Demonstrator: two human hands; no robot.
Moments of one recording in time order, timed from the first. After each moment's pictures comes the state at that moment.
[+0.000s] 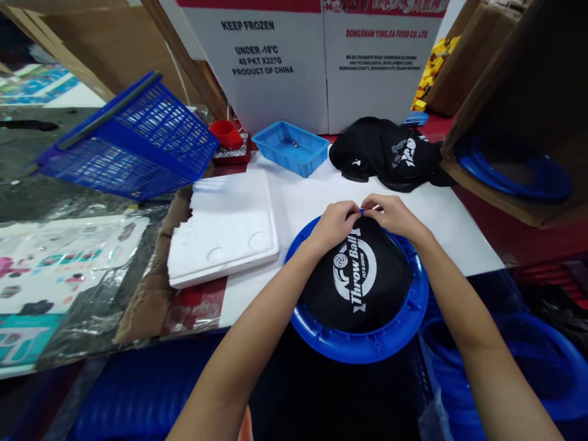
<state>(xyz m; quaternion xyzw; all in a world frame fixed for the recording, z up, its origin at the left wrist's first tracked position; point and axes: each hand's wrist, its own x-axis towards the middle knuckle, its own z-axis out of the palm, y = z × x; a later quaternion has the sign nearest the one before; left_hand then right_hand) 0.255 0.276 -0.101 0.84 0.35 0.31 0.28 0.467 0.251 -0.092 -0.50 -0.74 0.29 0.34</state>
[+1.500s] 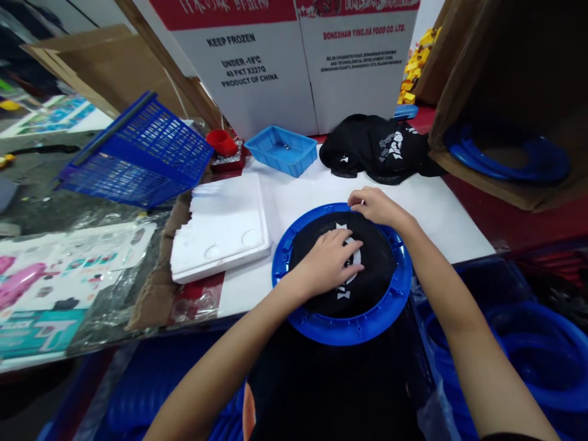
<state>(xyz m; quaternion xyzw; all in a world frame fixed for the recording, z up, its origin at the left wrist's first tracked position) 0.236 0.178 -0.083 0.95 0.29 0.08 0.09 0.474 0.259 -0.093 -0.48 -0.81 0.19 0.28</state>
